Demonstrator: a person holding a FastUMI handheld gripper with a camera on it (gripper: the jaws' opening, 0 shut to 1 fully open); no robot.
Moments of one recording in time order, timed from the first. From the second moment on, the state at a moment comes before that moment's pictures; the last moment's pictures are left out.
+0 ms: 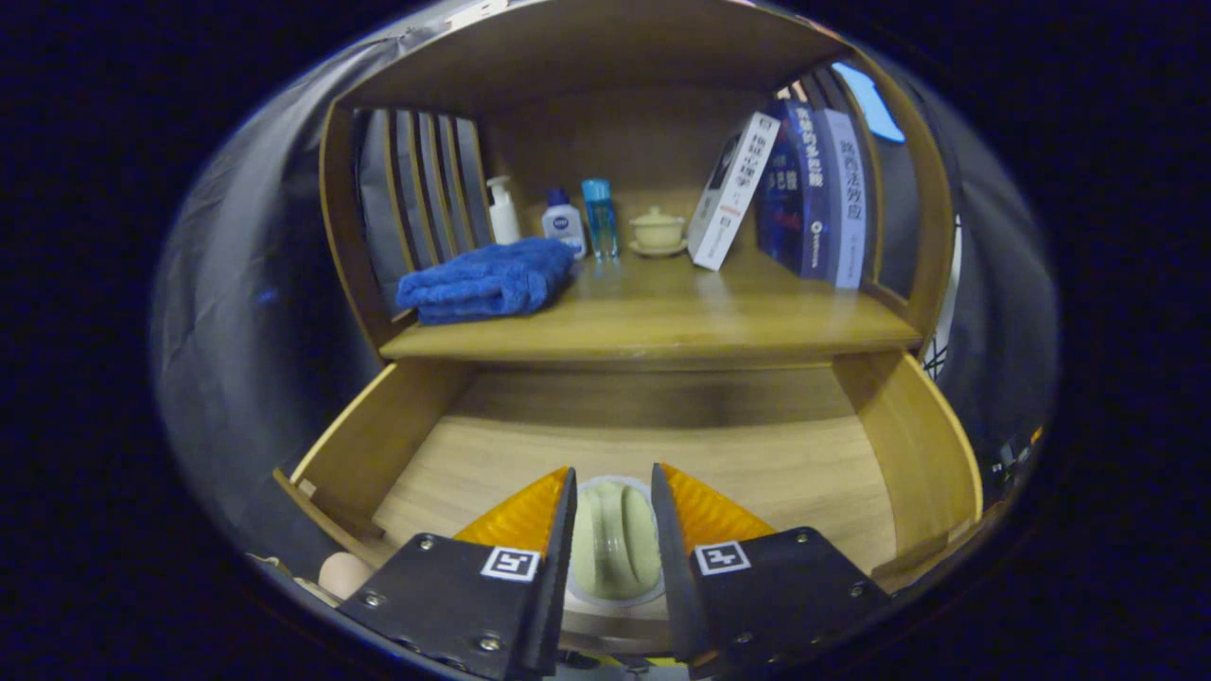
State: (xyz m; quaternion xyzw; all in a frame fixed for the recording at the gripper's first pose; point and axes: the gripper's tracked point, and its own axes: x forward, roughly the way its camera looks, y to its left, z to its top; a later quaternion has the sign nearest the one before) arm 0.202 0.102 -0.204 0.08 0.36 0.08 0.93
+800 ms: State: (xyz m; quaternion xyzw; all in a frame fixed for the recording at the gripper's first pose) arm 0.204 0.109 -0.262 0.06 0.45 0.09 0.89
